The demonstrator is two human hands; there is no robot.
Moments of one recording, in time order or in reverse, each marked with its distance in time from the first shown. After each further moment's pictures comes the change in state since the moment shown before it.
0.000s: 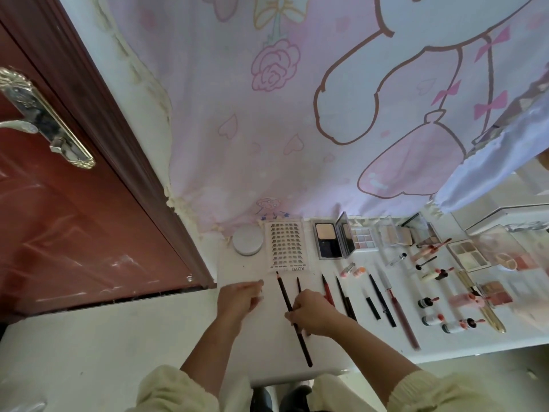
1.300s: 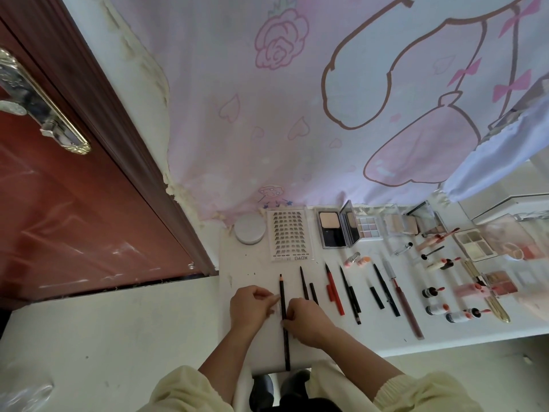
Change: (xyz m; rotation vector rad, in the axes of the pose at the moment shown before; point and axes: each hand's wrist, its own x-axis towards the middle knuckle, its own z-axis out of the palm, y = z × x) left_hand -0.010 -0.036 0.010 0.430 -0.007 0.180; right_hand 0.011 0.017 0.046 -0.117 0.049 -0.073
